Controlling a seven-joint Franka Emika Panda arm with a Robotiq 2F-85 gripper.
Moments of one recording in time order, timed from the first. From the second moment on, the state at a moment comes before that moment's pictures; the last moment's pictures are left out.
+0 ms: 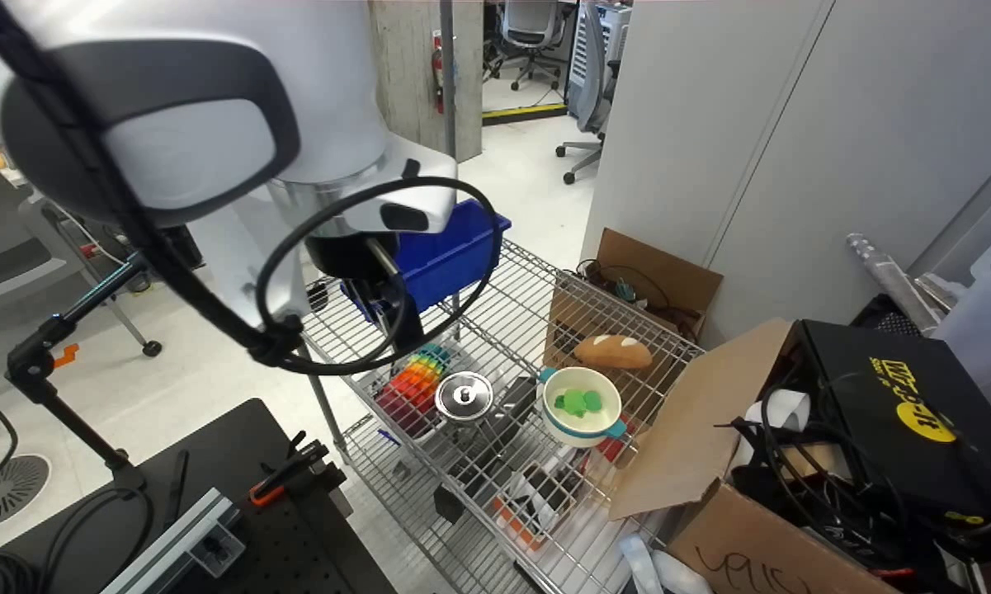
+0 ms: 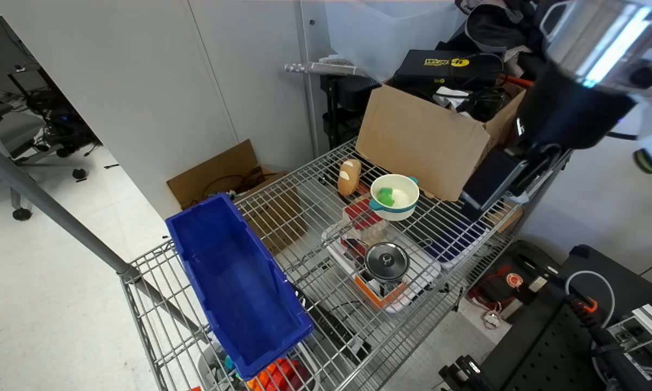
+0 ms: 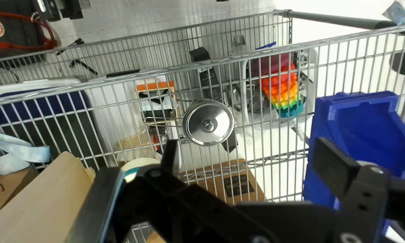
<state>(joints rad) 0.05 -0.29 0.07 -2.54 0.17 2.37 0.06</state>
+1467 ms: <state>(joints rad) 0.19 0.69 -0.01 -1.79 -0.10 2.25 0.33</state>
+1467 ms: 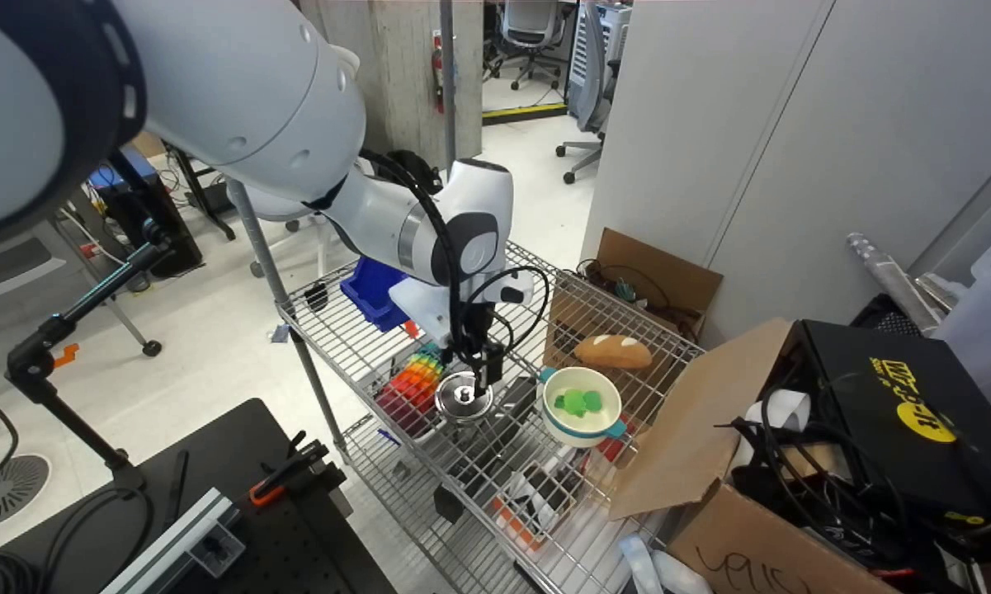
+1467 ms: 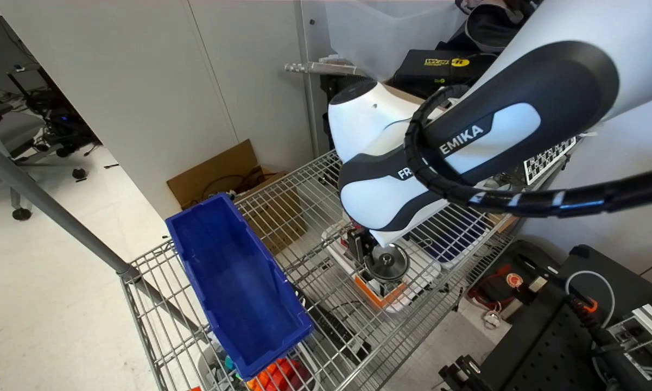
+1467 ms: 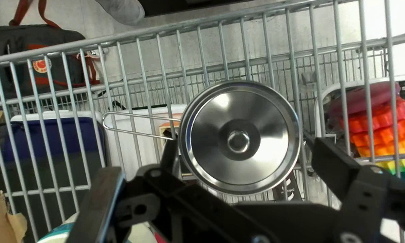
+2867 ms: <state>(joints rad) 0.21 0.79 -0.03 -1.69 -0.10 2.20 0.36</state>
